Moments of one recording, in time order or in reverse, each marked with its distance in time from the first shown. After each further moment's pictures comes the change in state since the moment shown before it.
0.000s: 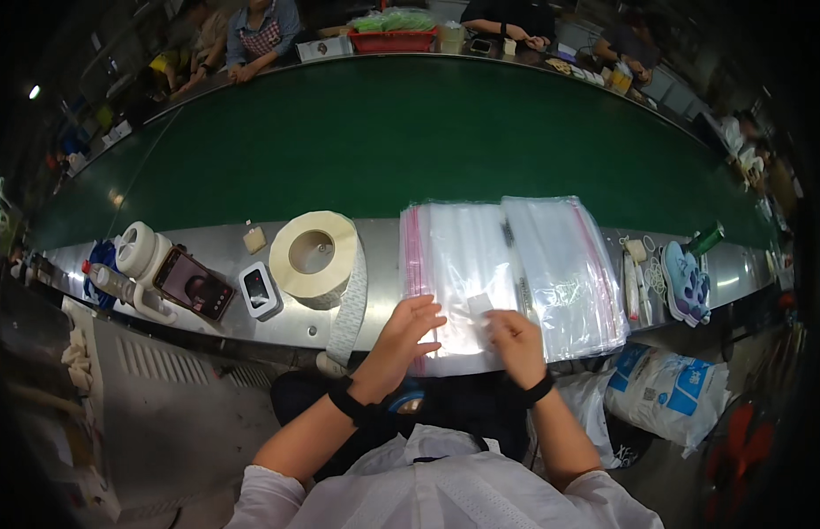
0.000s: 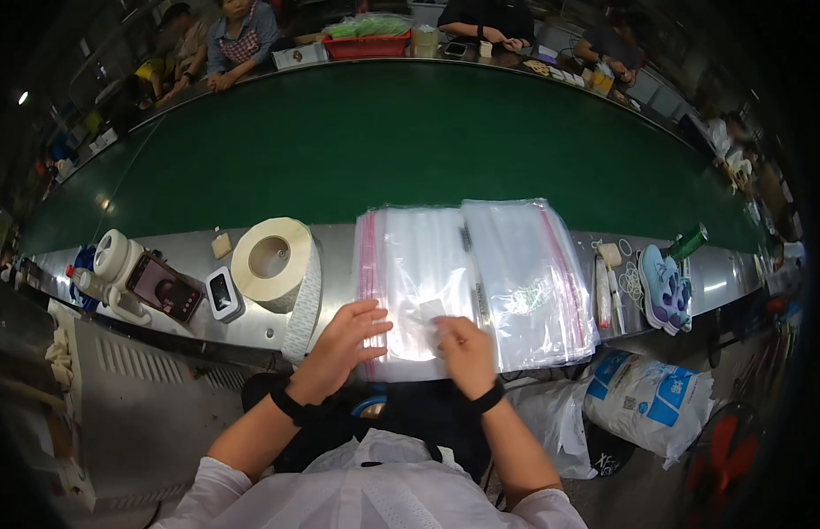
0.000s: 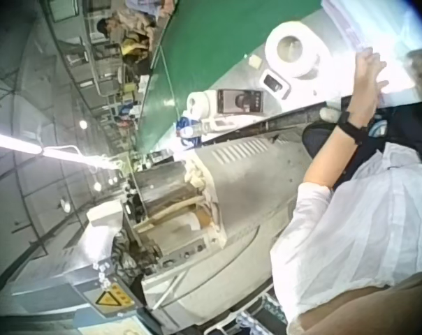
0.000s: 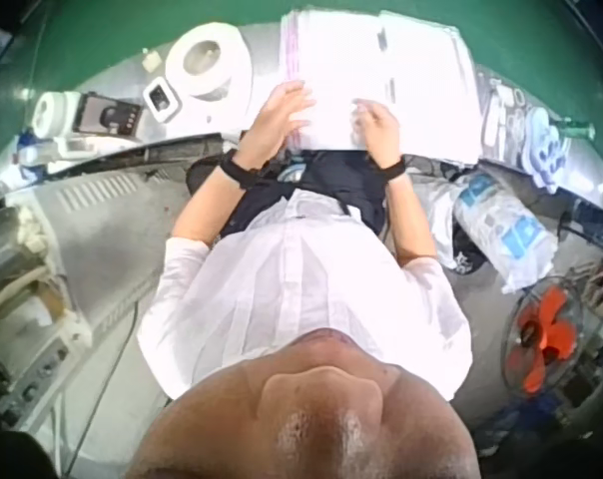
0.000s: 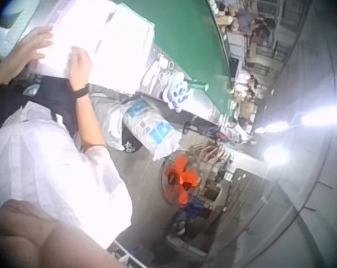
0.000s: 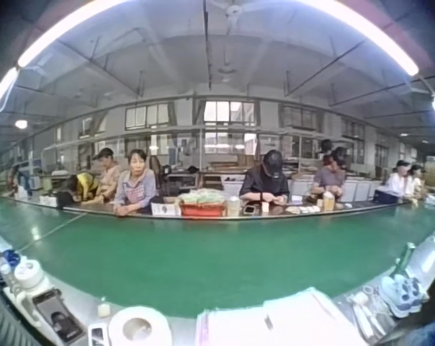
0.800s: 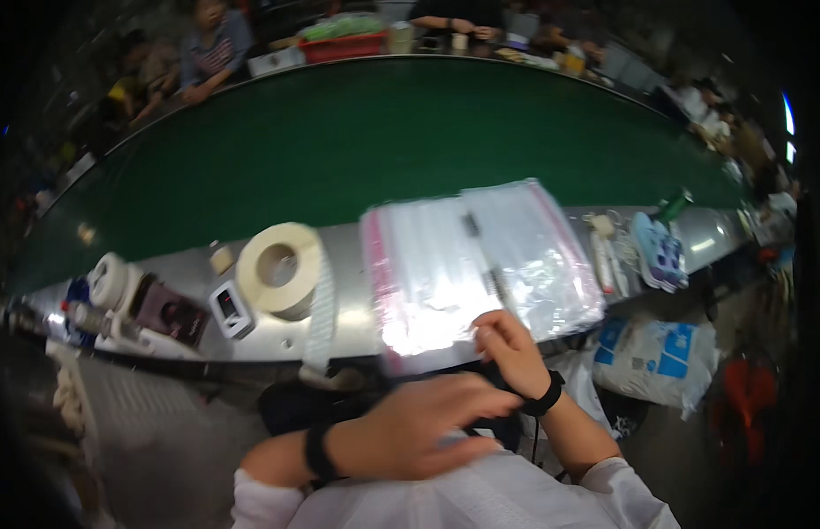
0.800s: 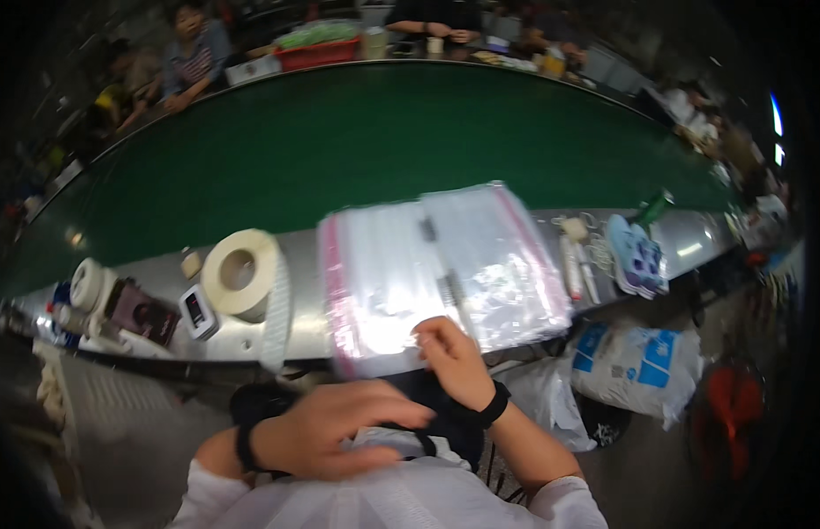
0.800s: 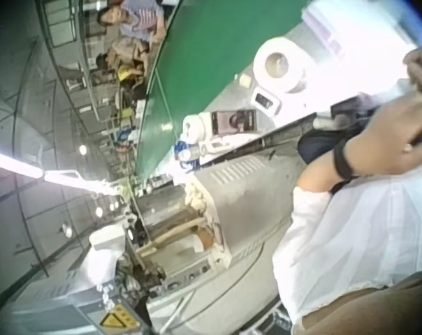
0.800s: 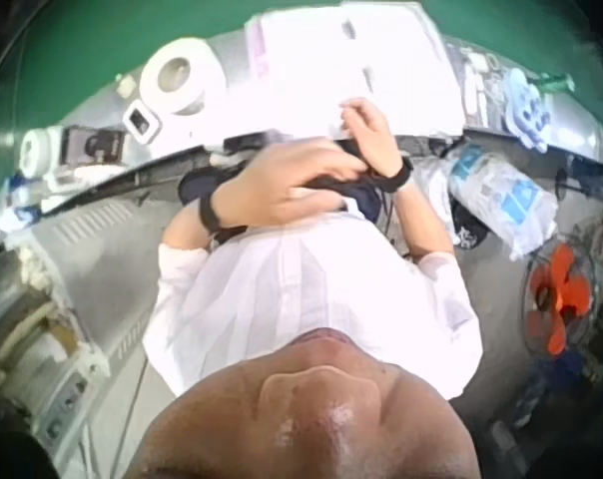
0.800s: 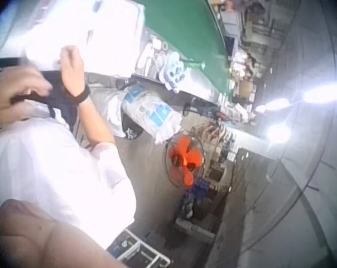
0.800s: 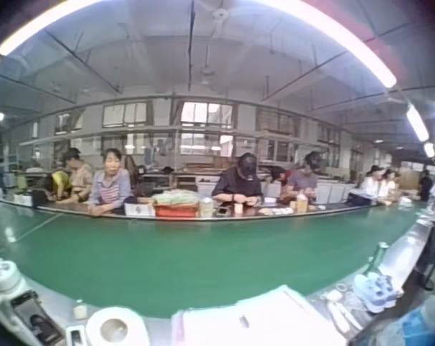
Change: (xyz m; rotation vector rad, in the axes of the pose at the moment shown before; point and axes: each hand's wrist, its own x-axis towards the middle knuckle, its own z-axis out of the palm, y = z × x) left_hand -0.071 0.058 0.053 0.684 -0.564 0.743; right_hand -0.026 -0.039 -0.020 0.143 -0.215 0.188
